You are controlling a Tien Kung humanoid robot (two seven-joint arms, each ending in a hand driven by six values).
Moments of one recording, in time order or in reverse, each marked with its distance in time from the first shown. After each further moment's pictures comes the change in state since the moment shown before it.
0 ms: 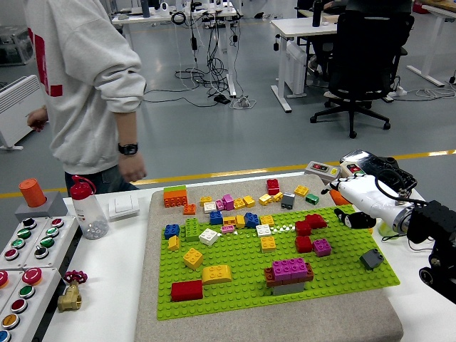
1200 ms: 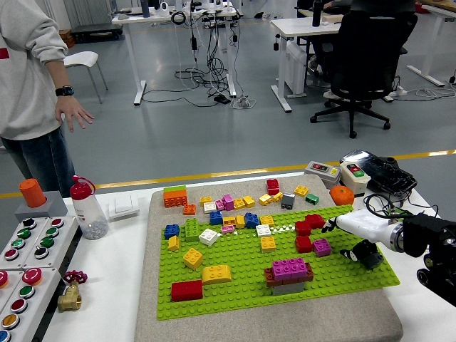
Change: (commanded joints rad) left arm -0.018 0.000 0.004 0.000 0.000 0.003 0.005; right arm 0.067 0.081 -0.197 -0.220 0.191 0.143 0.138
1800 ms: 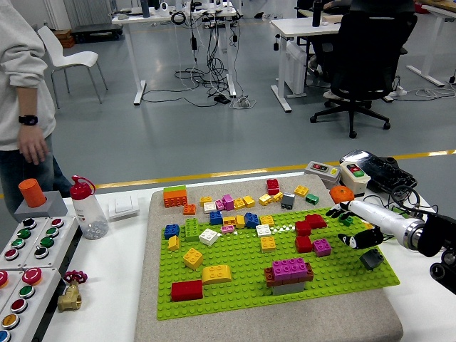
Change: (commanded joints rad) left arm 0.003 0.000 -0.006 0.000 0.006 -0.002 -0.001; right arm -0.196 -0.087 0.379 0.277 0.252 0.092 -0.151
